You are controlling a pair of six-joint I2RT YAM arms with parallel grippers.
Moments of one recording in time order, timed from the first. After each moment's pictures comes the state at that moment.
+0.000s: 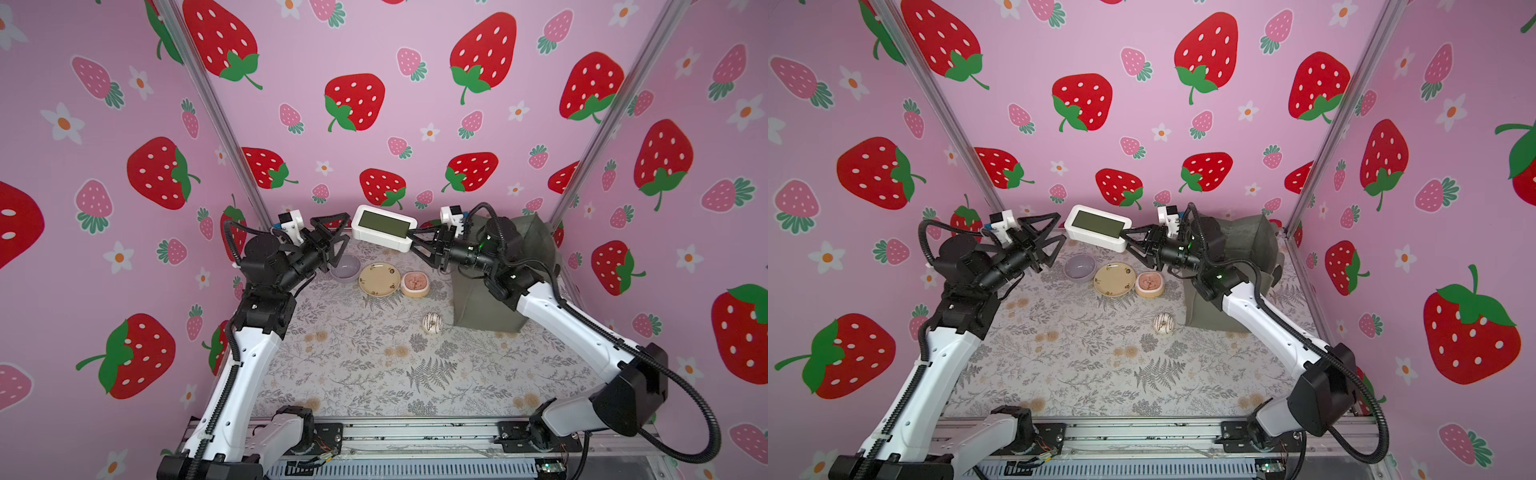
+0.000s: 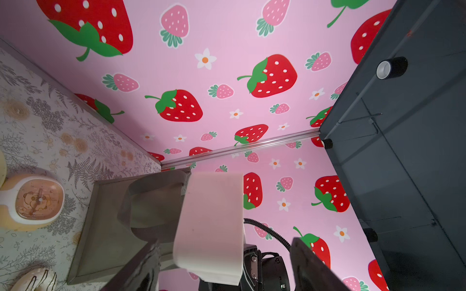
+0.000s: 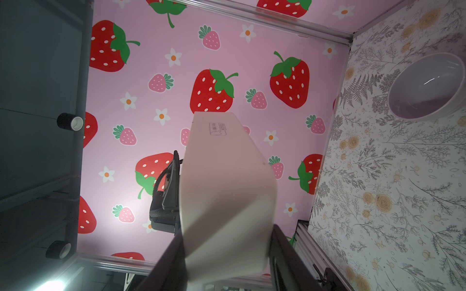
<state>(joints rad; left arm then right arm) -0.07 1.05 1.15 -0.03 0.59 -1.36 0.68 1.44 1.33 0.17 -0.65 1.36</state>
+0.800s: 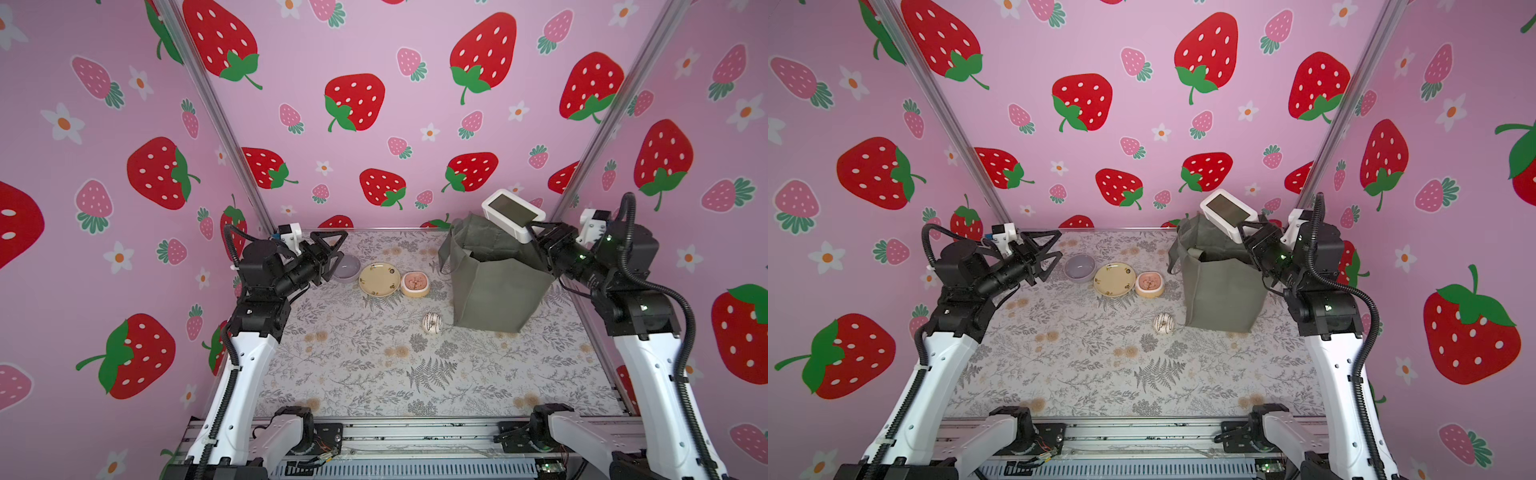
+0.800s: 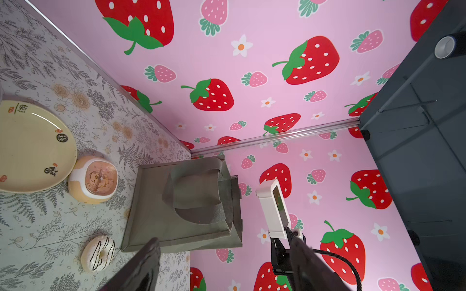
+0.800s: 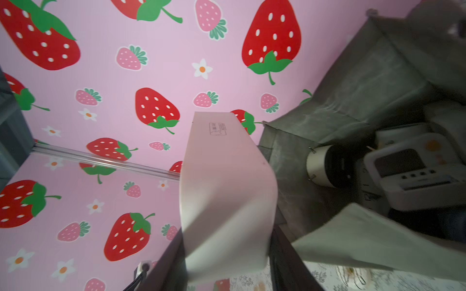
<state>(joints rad) -0.02 1.04 1.10 -0.18 0.69 -1.22 0.18 1.04 1.44 -0.67 -0.28 1.01</state>
